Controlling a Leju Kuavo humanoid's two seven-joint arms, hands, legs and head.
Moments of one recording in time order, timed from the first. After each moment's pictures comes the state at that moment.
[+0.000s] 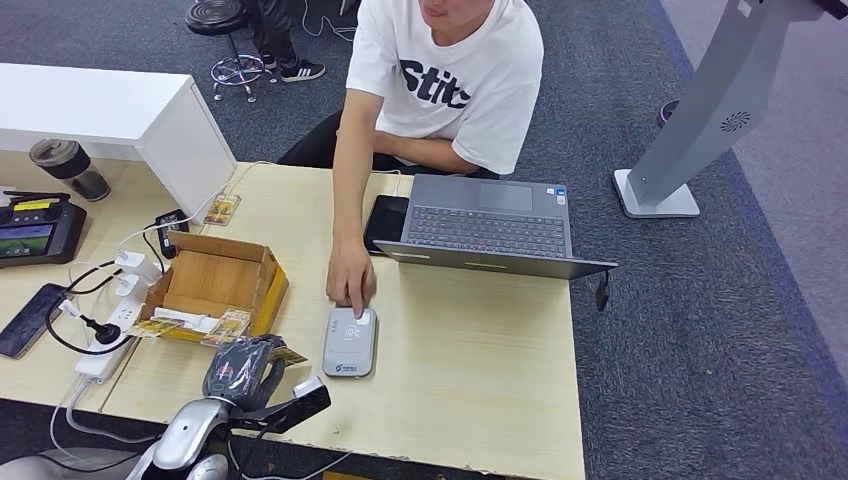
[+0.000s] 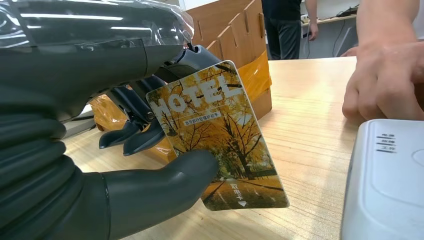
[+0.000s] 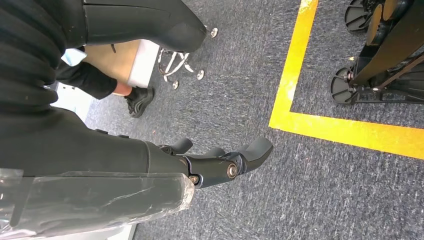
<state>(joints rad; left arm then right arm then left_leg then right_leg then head) 0.01 0.24 -0.34 -1.40 -1.21 0.24 0.13 -0.07 -0.02 -1.26 -0.35 1.42 0.60 0.02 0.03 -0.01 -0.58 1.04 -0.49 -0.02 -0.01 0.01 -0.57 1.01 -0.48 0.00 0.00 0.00</state>
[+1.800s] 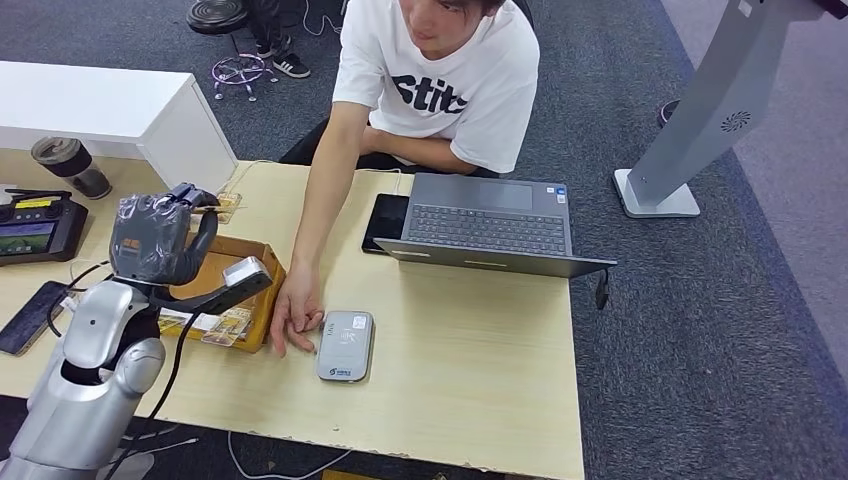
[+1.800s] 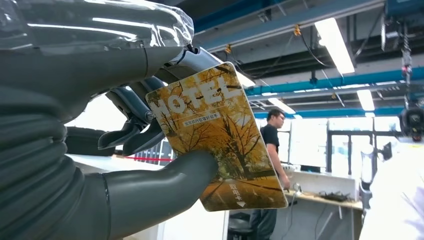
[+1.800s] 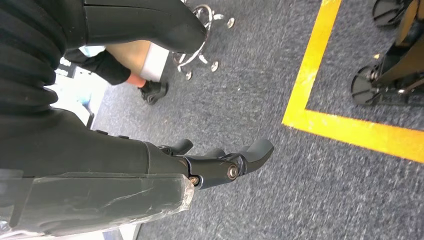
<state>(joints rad) -0.30 0.37 -0.24 -1.61 -1.22 0.32 0.04 -0.07 -0.01 -1.23 -0.35 1.48 0.60 0.04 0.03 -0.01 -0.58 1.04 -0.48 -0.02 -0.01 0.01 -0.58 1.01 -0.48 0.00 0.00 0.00</state>
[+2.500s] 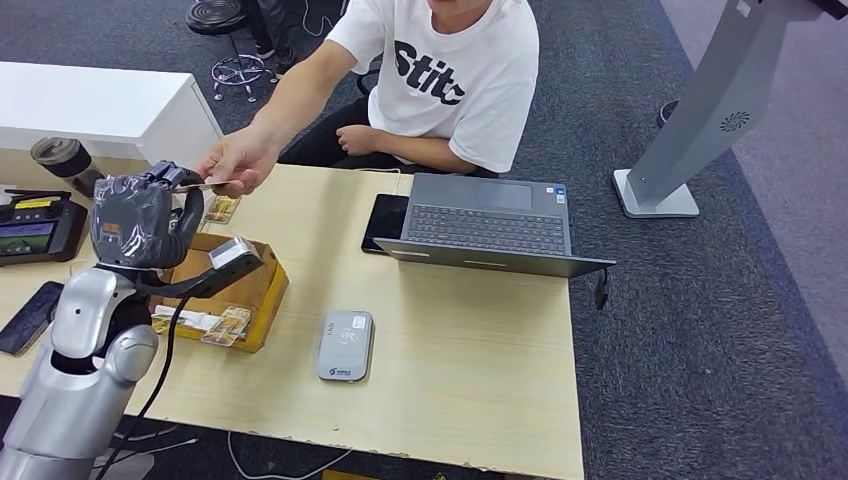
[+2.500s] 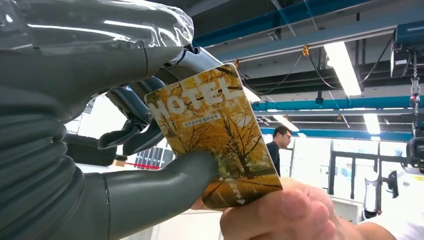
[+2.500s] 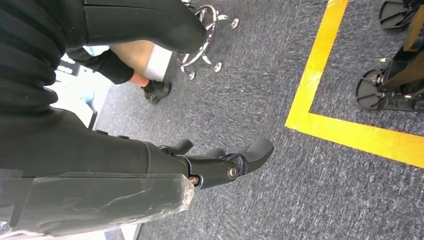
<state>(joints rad) -0.34 0.37 -0.22 -1.64 -1.20 0.34 0.06 -0.07 0.00 -1.22 -0.34 1.49 0.60 0.05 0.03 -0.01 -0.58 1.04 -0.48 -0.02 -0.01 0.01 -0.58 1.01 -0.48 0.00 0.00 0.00</state>
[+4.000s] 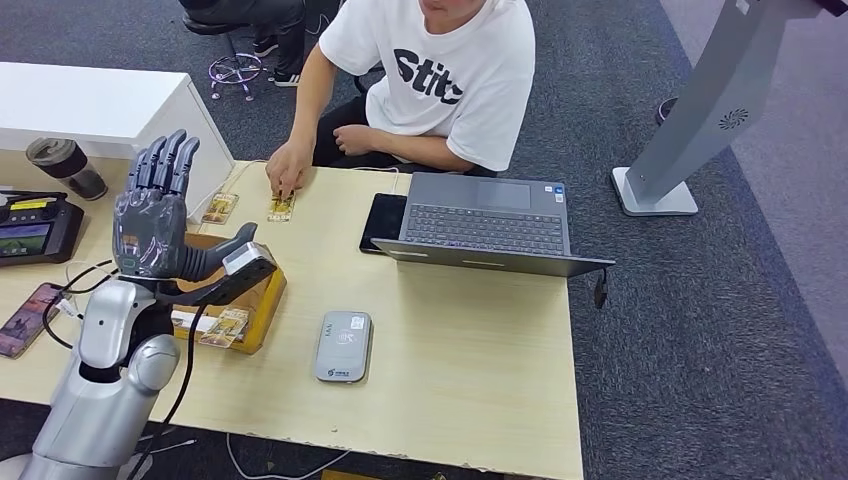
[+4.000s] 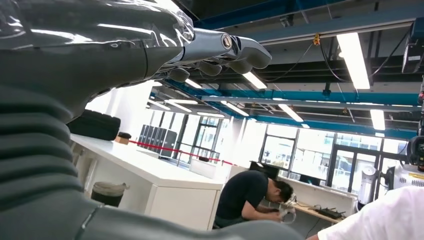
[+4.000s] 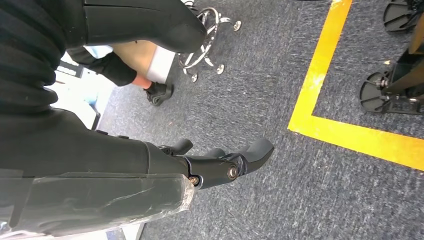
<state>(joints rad) -0.30 0.29 -0.22 -1.62 -1.19 0.38 0.07 -0.07 0.00 -1.22 -0.34 1.49 0.60 0.06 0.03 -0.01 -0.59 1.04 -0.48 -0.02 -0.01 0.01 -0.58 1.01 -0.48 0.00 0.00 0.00</state>
